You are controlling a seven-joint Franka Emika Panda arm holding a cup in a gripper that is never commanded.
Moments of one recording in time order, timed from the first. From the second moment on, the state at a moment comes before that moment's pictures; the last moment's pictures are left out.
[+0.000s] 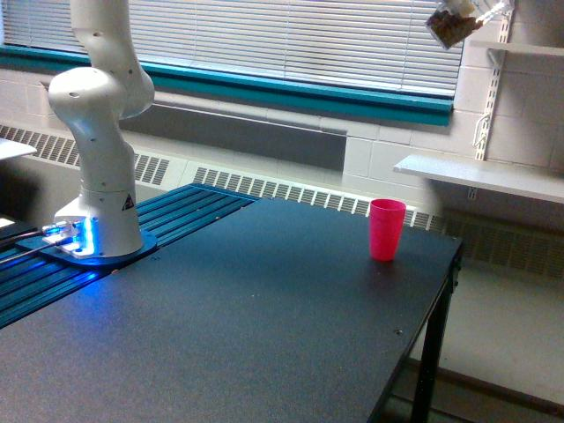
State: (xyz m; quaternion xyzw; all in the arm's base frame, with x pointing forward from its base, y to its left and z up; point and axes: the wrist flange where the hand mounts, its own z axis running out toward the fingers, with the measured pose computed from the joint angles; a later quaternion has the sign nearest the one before) arm 0.588 0.128 0.621 -0.90 0.23 -0.33 0.16
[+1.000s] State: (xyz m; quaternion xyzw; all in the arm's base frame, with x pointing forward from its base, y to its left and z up) arm 0.552 0.163 0.584 -0.92 0.19 -0.31 0.11
